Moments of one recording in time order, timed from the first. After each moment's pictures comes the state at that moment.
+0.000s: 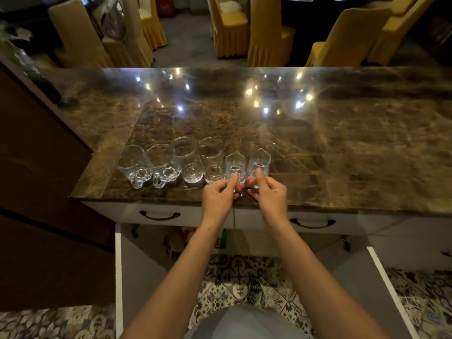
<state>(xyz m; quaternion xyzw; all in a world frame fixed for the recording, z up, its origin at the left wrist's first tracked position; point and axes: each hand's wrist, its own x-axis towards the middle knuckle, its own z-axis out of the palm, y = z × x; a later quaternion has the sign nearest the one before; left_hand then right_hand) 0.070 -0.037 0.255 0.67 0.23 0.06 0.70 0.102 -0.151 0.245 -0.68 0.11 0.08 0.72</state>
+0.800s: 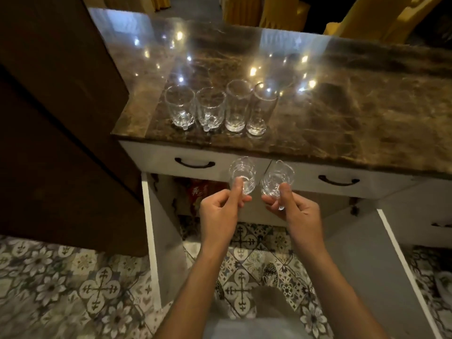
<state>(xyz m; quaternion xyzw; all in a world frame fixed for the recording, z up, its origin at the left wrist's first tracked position) -0.123 0.019 0.251 0.64 0.25 0.12 0.71 -0.086 -0.126 0.255 -0.75 0.03 0.08 0.66</state>
